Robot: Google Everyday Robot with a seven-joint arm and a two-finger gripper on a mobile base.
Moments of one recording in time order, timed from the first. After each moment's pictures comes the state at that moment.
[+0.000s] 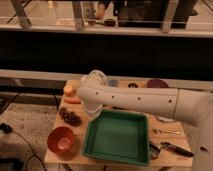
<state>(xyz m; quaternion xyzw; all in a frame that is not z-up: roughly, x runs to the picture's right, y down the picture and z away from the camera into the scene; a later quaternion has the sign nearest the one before) -0.067 0.130 0.726 -0.26 -0.15 -0.31 0.90</state>
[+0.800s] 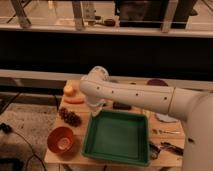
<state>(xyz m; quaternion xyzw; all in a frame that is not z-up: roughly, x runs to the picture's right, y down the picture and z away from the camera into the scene) -0.066 0.107 0.758 -0.25 -0.15 -0.31 0.91</state>
